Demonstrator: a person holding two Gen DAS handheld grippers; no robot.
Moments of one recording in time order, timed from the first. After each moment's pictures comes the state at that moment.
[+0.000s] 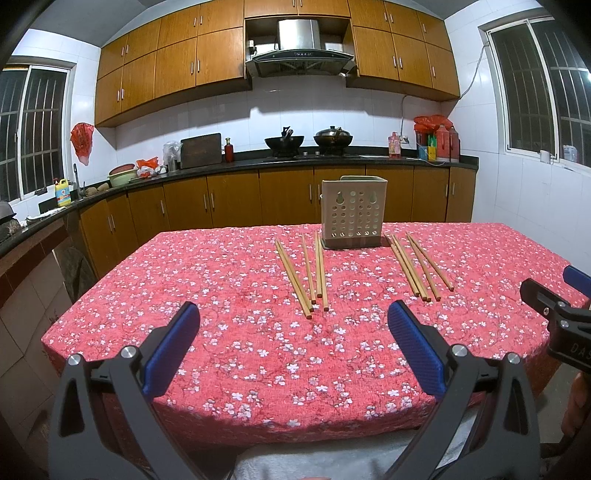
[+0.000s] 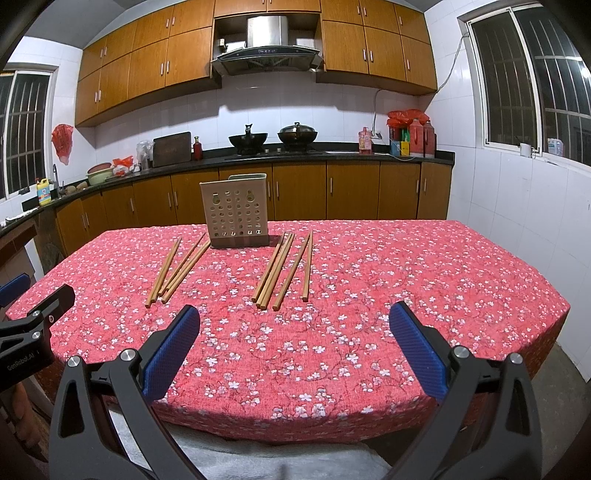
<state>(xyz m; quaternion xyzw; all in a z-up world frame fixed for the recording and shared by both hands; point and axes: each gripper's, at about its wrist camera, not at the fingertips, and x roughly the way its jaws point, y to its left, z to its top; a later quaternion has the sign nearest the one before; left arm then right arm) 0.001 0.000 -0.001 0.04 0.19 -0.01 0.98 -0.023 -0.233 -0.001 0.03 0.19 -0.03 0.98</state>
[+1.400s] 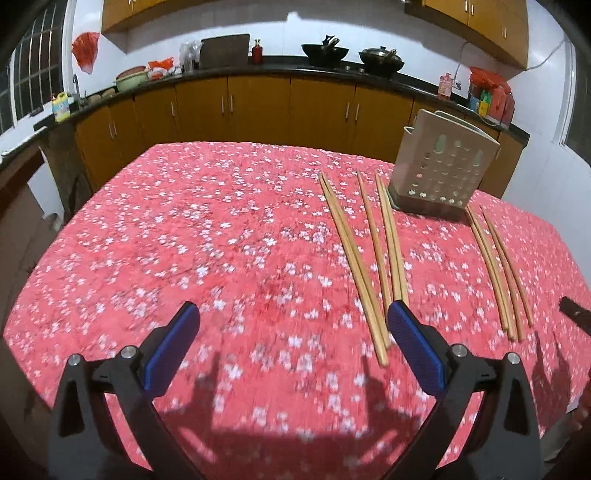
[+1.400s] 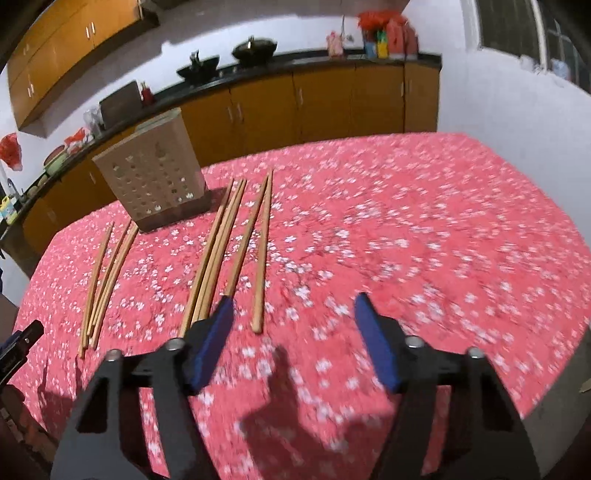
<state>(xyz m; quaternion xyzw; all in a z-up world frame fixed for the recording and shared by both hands) 0.183 0.064 -0.040 -0.04 0.38 0.02 0.93 0.154 -0.291 -0.030 0.12 0.38 -0.05 0.91</state>
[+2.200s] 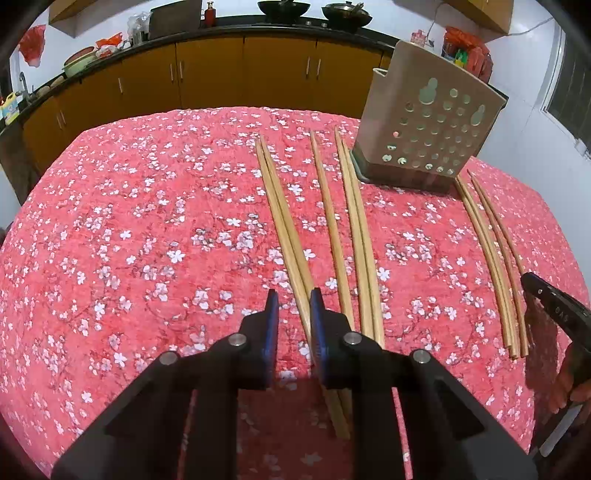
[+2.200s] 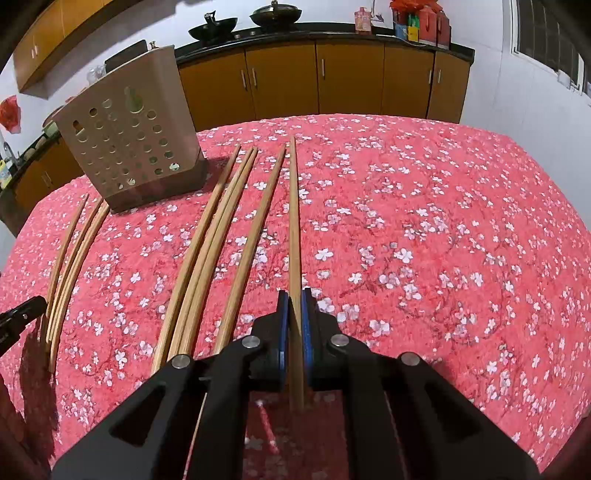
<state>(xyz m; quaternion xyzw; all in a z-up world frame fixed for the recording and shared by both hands) 0.261 0.029 -0.070 -0.03 0.45 -0.05 0.89 0.209 -0.288 -0.056 0.07 0.42 -0.04 0.90</state>
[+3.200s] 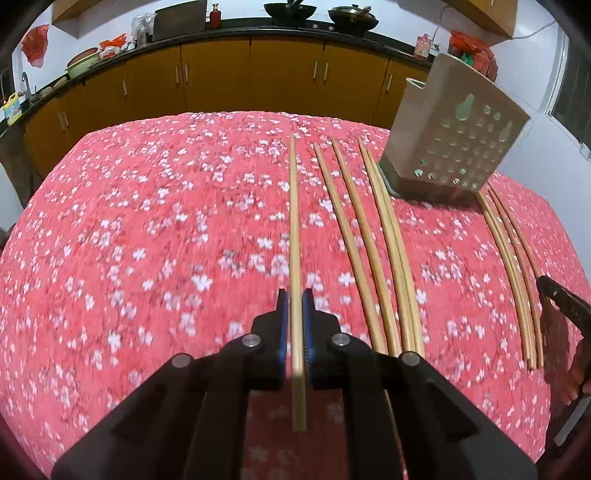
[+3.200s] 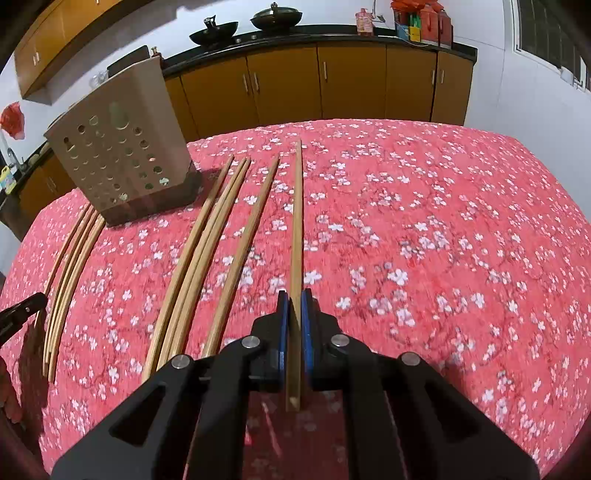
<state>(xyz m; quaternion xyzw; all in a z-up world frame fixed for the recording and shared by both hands) 0.294 0.041 -0.075 -0.03 0.45 -0.04 0.89 0.231 -0.295 -0.064 0.08 0.42 -0.03 0.91</state>
